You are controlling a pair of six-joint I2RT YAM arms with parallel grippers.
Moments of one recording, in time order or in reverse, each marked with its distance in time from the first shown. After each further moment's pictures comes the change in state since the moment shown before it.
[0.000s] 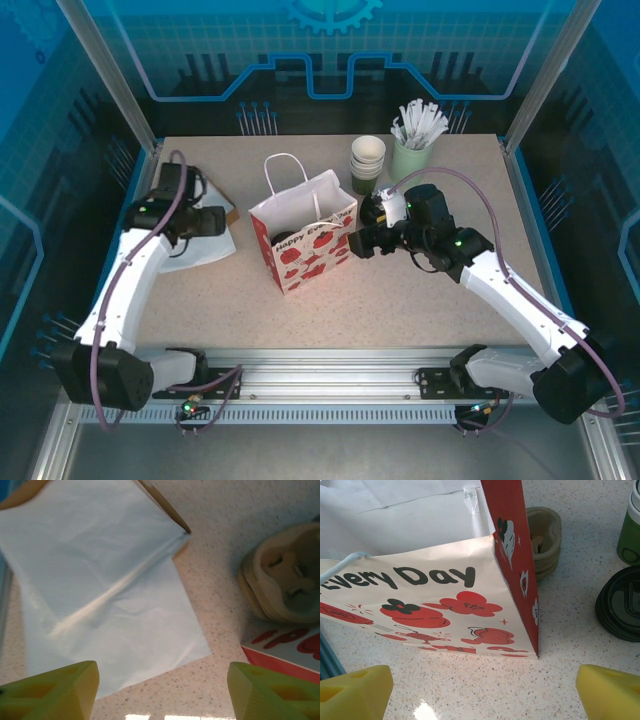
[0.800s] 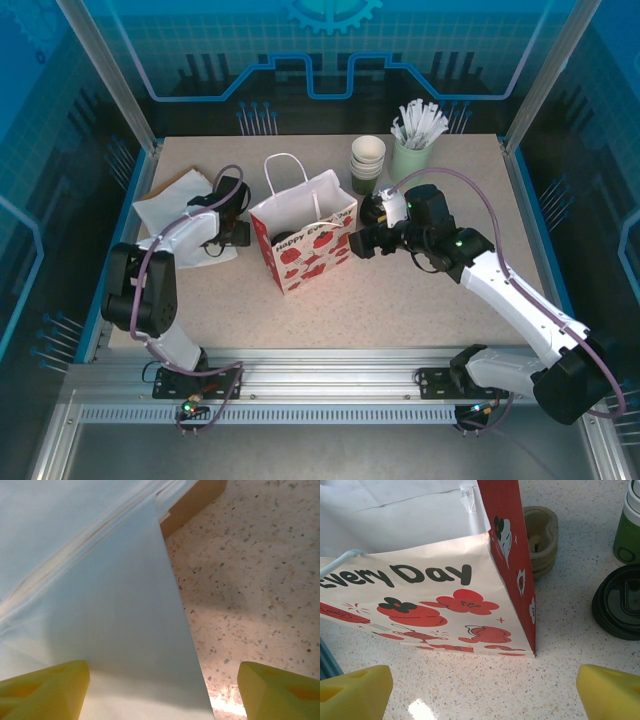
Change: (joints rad) left arm -0.084 0.423 -0.111 0.251 -0.187 -0.151; right arm 0.000 -0.004 0.000 -0.007 0.010 -0.004
